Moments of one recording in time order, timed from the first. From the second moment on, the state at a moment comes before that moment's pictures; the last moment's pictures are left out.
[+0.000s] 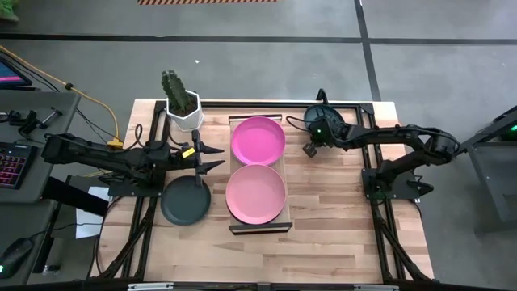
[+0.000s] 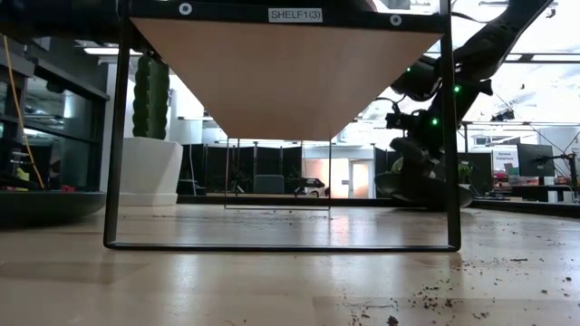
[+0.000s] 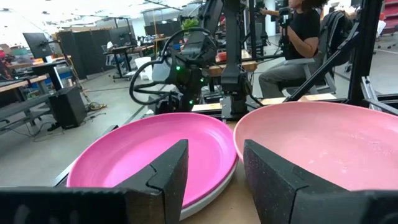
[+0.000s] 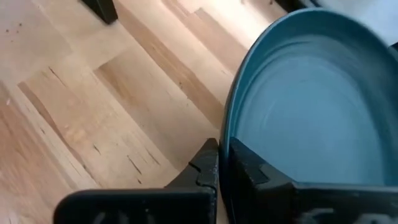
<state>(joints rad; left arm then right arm) -0.05 0.77 0.33 0.45 -0.20 0.15 -0.50 1.39 0.60 -0.16 0.27 0.11</state>
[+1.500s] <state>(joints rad) -0.05 0.77 0.33 0.46 -0.22 0.17 0.14 1.33 0.83 0.15 0.50 -0.84</state>
